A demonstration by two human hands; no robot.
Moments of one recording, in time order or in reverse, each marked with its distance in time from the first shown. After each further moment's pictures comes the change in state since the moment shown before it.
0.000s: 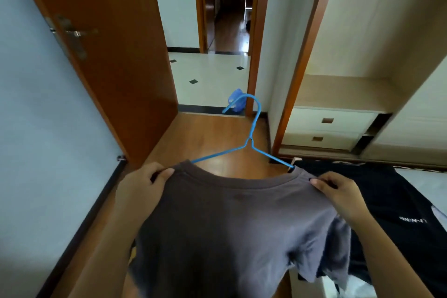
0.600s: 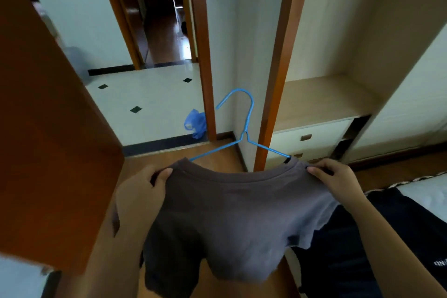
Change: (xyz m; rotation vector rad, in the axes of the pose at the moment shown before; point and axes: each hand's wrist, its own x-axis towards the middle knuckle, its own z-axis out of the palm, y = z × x) left_hand 0.420 0.090 0.179 -0.054 -0.127 0.154; right_hand 0.371 -0.026 0.014 -0.054 0.222 0.118
